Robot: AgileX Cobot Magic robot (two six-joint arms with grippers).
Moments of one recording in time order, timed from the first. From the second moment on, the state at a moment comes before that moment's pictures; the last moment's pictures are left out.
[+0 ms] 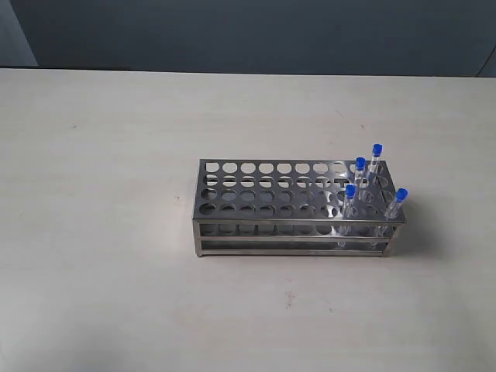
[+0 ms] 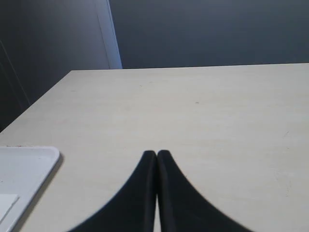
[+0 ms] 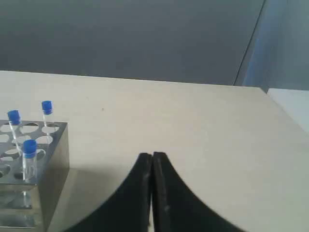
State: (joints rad) left arm 0.04 0.01 0.00 0.42 0.31 -0.35; right arm -0.05 0.00 0.00 -0.03 0.28 -0.06
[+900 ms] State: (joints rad) left arm 0.04 0.01 0.00 0.42 0.31 -0.35; right arm -0.05 0.00 0.00 0.08 -0.47 0.18
